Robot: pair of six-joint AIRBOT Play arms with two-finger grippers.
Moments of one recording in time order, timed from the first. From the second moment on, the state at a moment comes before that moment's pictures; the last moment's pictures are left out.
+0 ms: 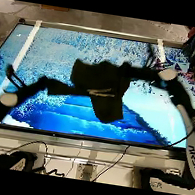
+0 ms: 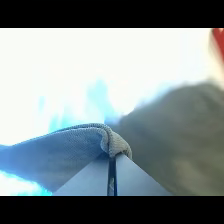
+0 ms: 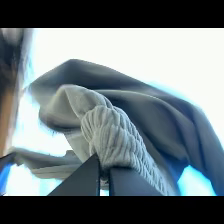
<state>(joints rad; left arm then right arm) 0.03 -0.92 0.68 0.66 -0.29 -1.51 0.12 -1.43 1.43 -0.62 0.82 1.38</state>
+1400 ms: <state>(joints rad) 0.44 -1.18 1.29 1.54 -1.14 -1.25 -0.36 -1.49 1.74 -1.25 1.40 1.55</state>
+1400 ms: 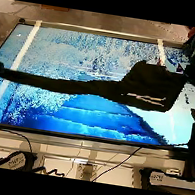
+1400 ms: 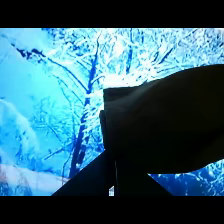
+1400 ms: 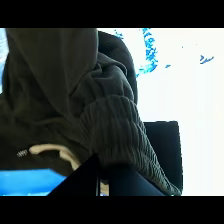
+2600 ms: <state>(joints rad) 0.45 -1.18 1.20 1.56 -1.08 -1.21 -0.68 -1.64 1.42 -1.21 1.43 1.11</state>
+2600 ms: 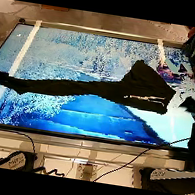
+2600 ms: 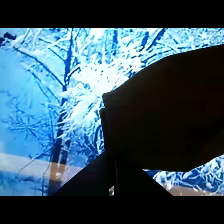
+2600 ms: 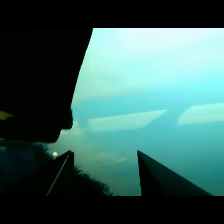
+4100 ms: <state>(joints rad) 0.44 -1.07 1.34 1.26 -0.50 -1.22 -0.40 -1.45 1.73 -0.89 1.01 1.18</state>
